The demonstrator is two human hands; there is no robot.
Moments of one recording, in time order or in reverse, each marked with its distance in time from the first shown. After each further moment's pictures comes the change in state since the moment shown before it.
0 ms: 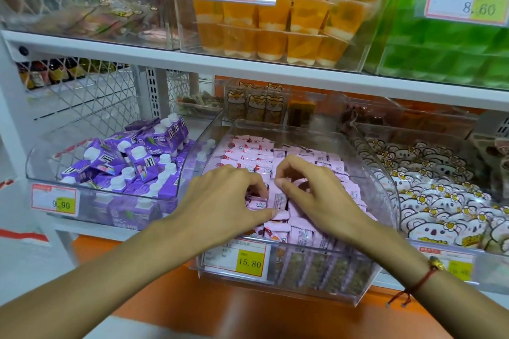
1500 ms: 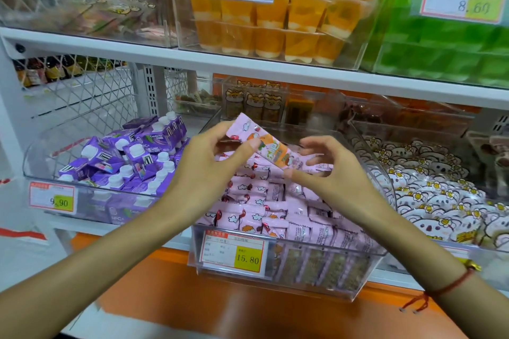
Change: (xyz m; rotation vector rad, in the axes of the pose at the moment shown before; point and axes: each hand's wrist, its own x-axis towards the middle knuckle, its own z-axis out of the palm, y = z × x) left_hand 0.008 0.002 -0.022 -0.933 0.269 -0.045; right_hand -0.002 -0.014 -0.024 0.226 0.190 0.304
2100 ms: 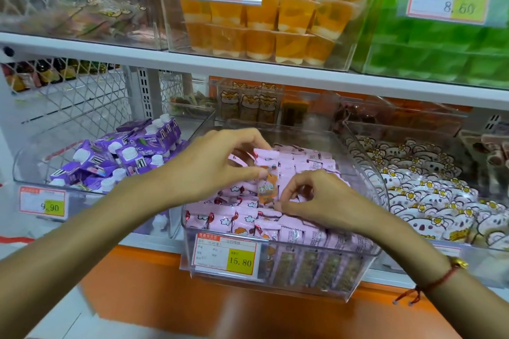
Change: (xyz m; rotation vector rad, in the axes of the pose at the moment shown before) left_hand 0.026 -0.001 -0.009 0.406 -0.457 0.110; right_hand 0.001 0.013 -0.003 -0.313 -0.362 -0.019
